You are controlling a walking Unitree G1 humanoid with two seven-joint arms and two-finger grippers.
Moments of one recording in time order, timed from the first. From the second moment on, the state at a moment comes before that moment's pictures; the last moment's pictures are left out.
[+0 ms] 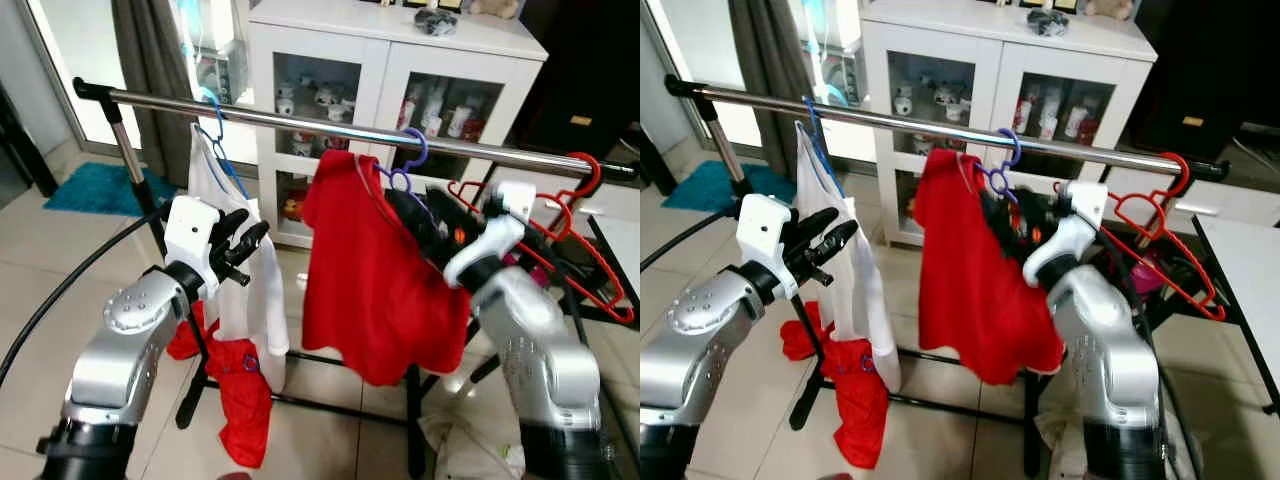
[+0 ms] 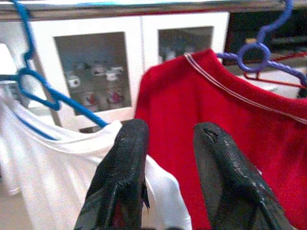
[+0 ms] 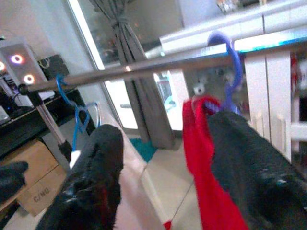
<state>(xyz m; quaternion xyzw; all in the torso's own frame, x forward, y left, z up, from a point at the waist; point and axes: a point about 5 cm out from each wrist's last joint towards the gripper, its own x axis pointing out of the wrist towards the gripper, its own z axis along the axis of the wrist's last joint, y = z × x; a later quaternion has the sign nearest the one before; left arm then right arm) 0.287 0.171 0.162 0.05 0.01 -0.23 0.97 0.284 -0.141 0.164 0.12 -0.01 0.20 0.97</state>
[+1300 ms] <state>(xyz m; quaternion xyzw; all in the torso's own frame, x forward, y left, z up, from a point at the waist) 0.288 0.173 0.174 0.02 0.00 -0.15 0.99 0.283 -0.138 0.146 0.11 0.00 0.13 0.99</state>
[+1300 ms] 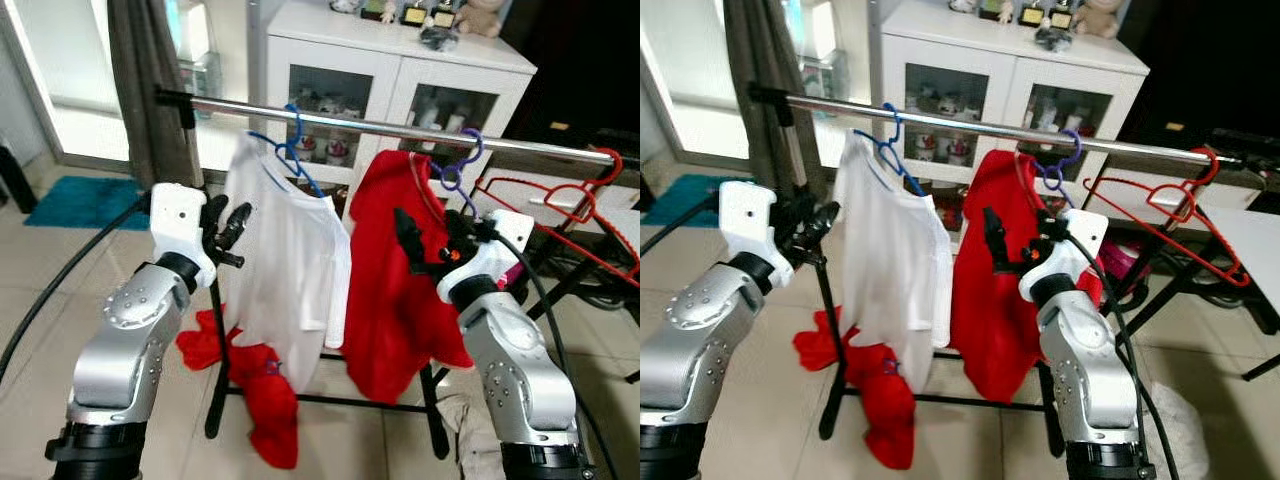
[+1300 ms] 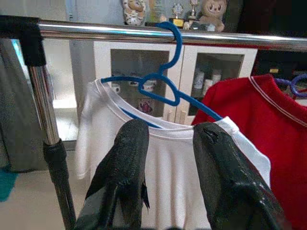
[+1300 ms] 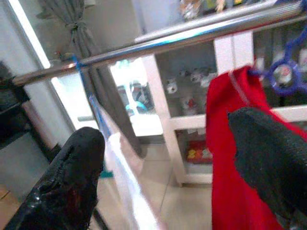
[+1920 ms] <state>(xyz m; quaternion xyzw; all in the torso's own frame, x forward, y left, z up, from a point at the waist) 0.288 0.163 0.166 0.03 0.02 -0.18 0.98 0.289 -0.143 0.147 0.13 -0.01 0.11 0.99</state>
